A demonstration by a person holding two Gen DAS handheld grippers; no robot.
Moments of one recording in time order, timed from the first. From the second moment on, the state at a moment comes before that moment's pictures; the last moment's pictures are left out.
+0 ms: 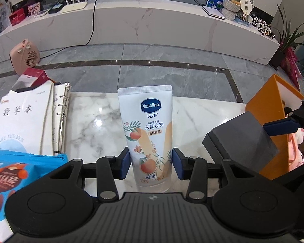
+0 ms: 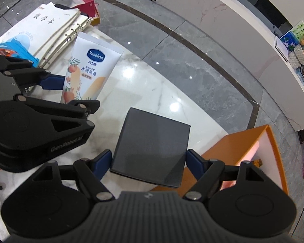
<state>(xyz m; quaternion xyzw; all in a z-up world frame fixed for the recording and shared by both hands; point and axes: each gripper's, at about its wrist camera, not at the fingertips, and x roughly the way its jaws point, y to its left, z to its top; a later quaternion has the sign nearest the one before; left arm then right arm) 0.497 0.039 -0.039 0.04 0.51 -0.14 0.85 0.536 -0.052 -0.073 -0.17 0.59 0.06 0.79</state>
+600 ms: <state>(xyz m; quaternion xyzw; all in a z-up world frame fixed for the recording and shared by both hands) 0.465 0.032 0.048 0.06 0.46 -0.14 0.87 0.498 -0.059 0.011 -0.16 0.54 0.05 0.83</state>
